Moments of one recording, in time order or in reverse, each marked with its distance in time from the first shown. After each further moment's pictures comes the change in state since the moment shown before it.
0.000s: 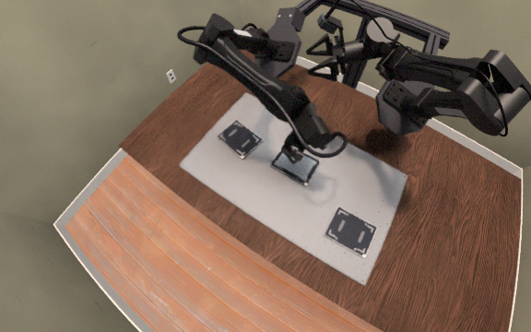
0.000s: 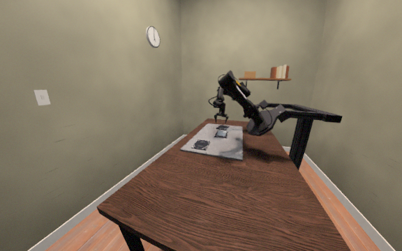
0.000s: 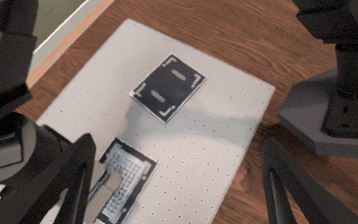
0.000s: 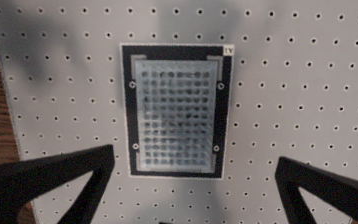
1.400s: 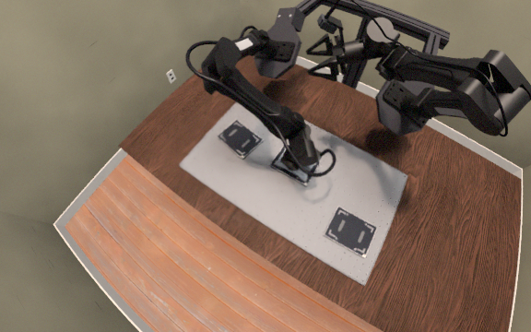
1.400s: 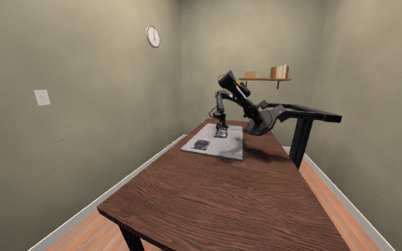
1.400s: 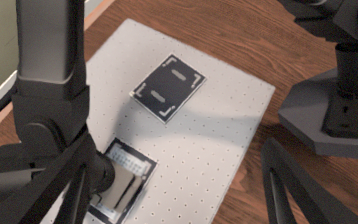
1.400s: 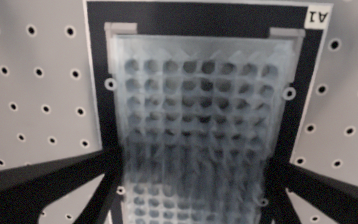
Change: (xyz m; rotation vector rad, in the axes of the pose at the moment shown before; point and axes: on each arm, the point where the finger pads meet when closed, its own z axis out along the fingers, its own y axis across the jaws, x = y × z) left arm 0.000 0.000 0.000 0.000 0.000 0.000; right arm 0.021 0.019 0.103 -0.045 0.065 -0.025
